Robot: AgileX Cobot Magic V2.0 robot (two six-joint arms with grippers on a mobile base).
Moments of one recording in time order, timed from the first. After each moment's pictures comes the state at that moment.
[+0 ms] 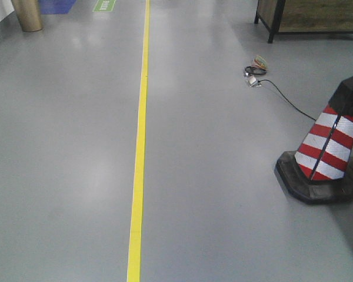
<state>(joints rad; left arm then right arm) -0.18 0.48 -0.39 0.01 0.28 -0.09 0.09 0.36 -0.42 0.05 0.32 -0.05</state>
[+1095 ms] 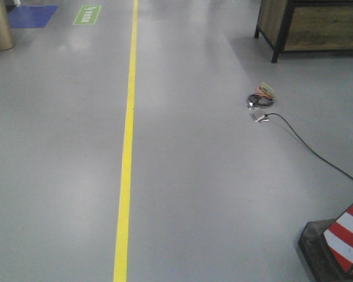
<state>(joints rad) -0.18 0.48 -0.39 0.01 0.28 -0.09 0.09 0.36 -0.42 0.05 0.32 -0.05</state>
